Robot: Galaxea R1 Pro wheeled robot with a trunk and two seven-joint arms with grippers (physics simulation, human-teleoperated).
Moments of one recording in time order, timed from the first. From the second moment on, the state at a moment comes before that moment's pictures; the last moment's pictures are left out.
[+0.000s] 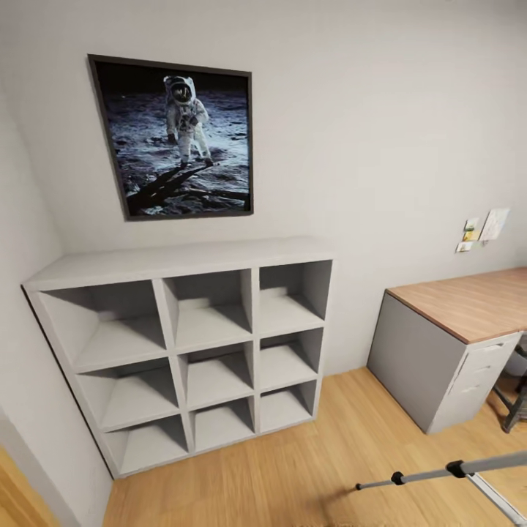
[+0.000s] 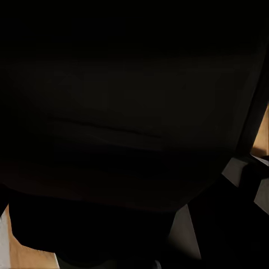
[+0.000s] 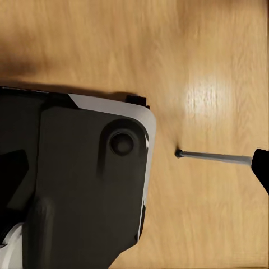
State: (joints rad) left arm -0.19 -0.05 0.67 0.00 -0.35 -0.10 0.05; right arm -0.18 -0.07 -0.18 0.03 0.28 -0.10 0.10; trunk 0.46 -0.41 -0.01
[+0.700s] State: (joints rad) left arm -0.19 -0.05 0.68 0.00 -0.34 -0.11 0.05; right arm -0.18 -0.07 -0.18 0.03 0.28 -0.10 0.10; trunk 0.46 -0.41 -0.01
